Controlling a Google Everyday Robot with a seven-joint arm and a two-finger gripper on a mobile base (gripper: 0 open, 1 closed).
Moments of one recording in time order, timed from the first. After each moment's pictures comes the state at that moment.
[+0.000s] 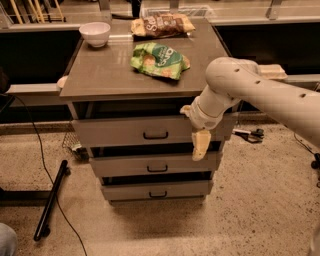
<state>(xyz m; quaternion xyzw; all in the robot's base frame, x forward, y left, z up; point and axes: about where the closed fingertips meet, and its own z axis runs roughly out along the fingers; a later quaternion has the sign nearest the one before) 0.605 -0.105 0.700 -0.75 0.64 0.05 0.17</state>
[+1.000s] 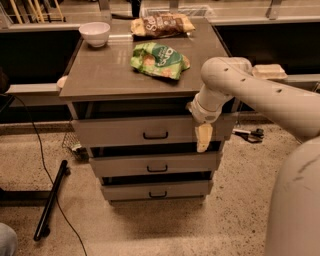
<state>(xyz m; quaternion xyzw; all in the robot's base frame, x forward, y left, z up) 0.657 -0.132 0.671 -0.75 0.65 0.01 0.14</state>
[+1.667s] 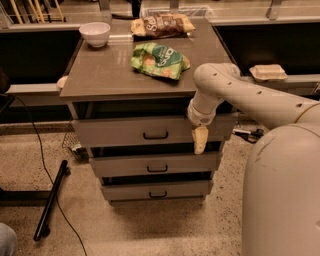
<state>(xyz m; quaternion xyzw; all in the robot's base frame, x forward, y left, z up) 0.675 -0.131 0.631 -0.75 0.65 0.03 0.10</state>
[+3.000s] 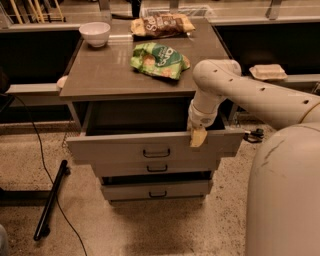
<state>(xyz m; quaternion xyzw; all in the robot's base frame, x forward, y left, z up) 0.648 -0.131 0.644 -0.74 0.67 0.05 0.07</state>
